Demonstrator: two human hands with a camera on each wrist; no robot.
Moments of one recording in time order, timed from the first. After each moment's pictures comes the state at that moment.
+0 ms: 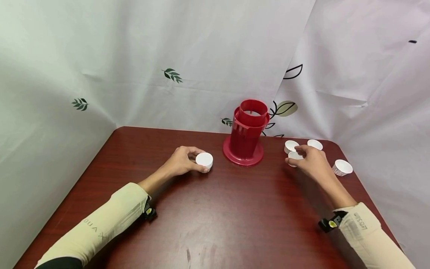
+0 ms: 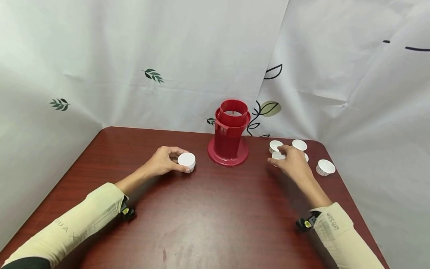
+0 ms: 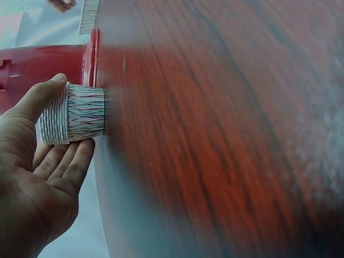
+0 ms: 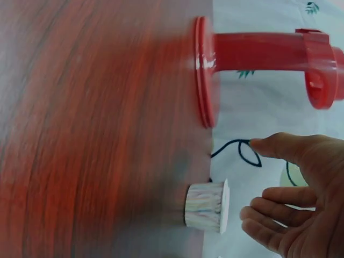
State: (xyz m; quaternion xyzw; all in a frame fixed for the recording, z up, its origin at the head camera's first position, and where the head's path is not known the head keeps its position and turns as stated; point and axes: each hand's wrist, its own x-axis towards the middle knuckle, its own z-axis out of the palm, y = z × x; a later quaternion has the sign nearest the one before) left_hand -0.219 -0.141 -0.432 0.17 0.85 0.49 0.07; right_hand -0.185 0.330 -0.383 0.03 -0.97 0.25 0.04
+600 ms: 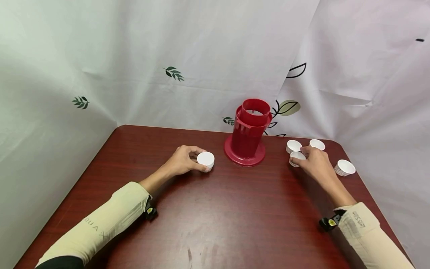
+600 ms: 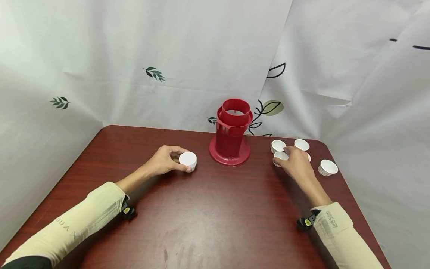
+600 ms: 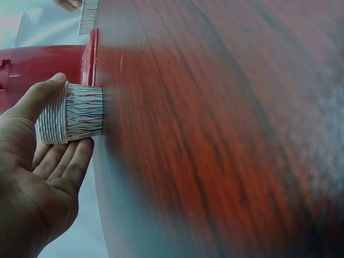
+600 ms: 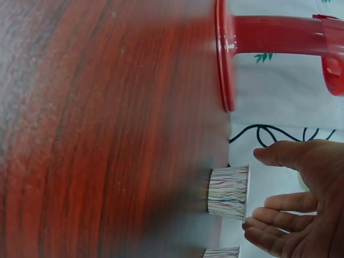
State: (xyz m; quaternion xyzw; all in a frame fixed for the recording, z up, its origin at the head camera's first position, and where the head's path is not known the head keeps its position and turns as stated) left_hand -0.221 -0.142 -0.434 0.18 0.85 0.49 0.08; right_hand -0.192 0.338 -0.400 0.03 -0.97 0.23 0.08
